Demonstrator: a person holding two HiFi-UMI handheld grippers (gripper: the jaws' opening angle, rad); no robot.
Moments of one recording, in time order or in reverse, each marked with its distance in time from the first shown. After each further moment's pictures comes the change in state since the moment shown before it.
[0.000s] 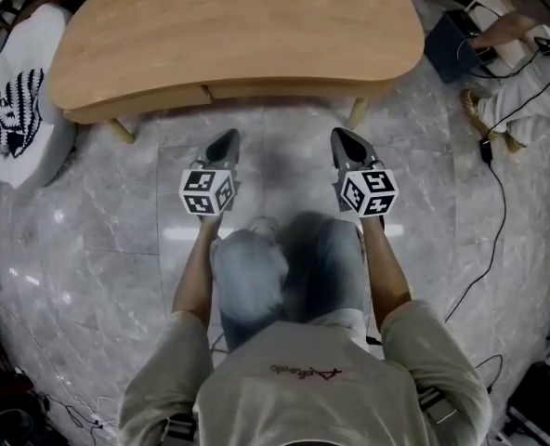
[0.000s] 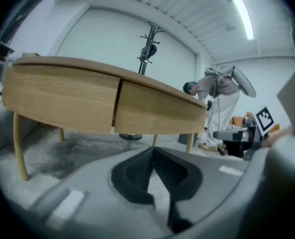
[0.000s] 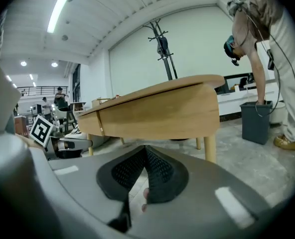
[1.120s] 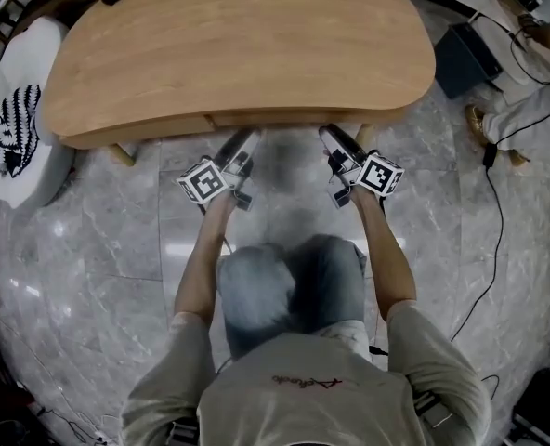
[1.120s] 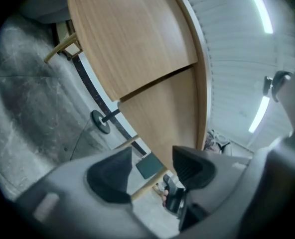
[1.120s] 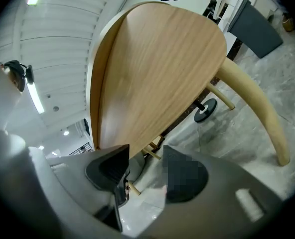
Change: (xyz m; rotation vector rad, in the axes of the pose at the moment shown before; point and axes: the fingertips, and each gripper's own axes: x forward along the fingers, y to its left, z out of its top) left arm 0.081 0.027 0.020 -0.714 -0.230 -0.407; right arm 0.099 -0.029 -0.001 0.646 -0.128 0.370
